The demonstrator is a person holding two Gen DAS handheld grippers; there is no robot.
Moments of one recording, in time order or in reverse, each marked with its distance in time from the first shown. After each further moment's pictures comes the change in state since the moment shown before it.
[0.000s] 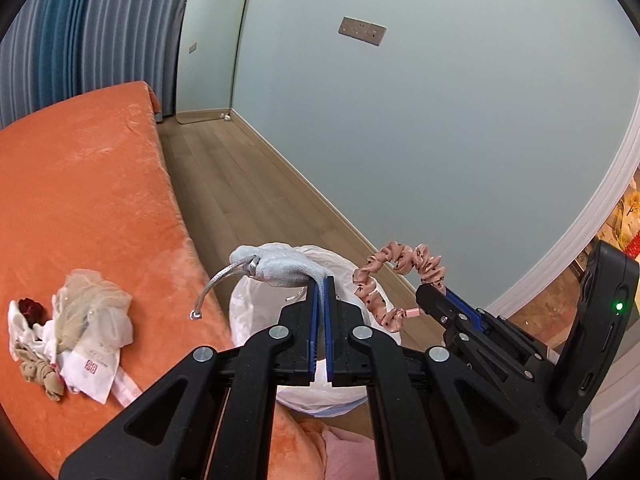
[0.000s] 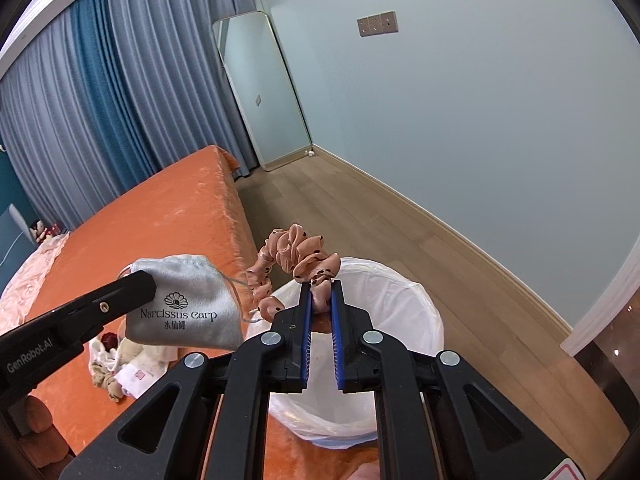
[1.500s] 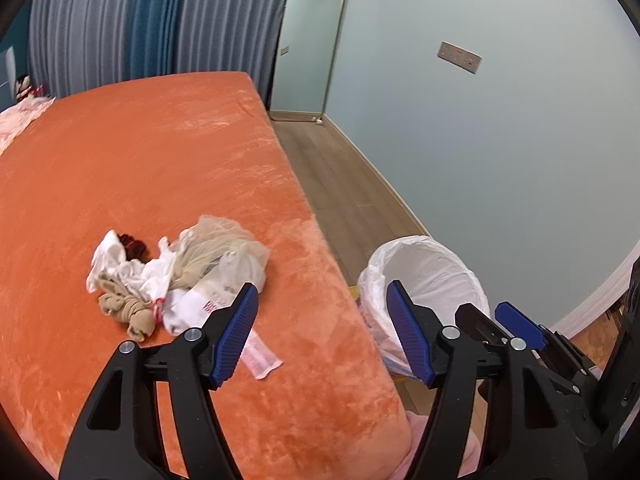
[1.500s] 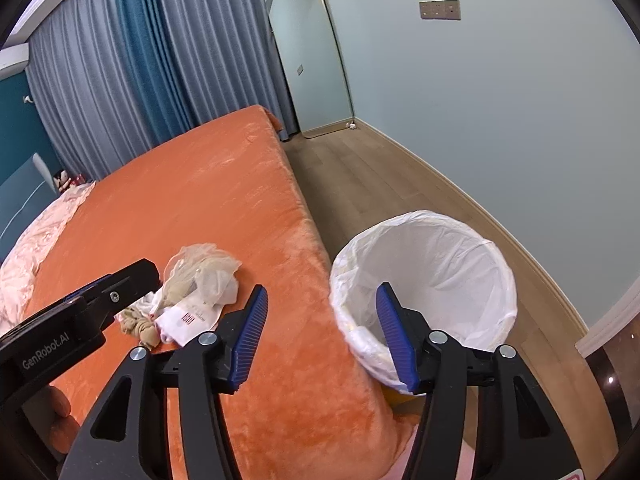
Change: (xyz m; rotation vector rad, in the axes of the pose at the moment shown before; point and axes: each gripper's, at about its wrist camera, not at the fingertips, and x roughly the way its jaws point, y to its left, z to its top) left arm -0.084 0.108 -0.072 -0.185 -0.065 0.270; right arm -0.019 0.107 -0.061 -0.139 0.092 0.085
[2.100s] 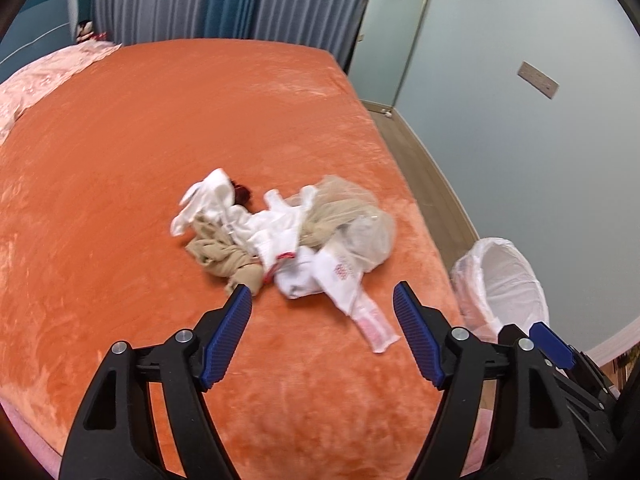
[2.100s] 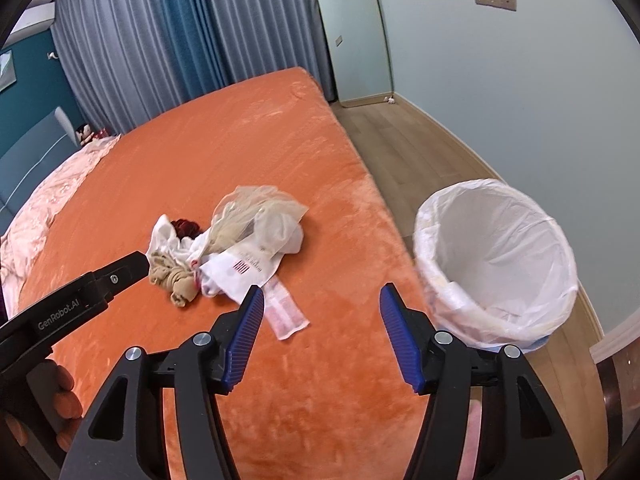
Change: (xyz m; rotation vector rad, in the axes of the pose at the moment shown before) left arm -0.003 0.128 -0.038 -0.193 0.048 0.152; right arm 0.036 0.084 -0.040 -0.104 0.117 0.073
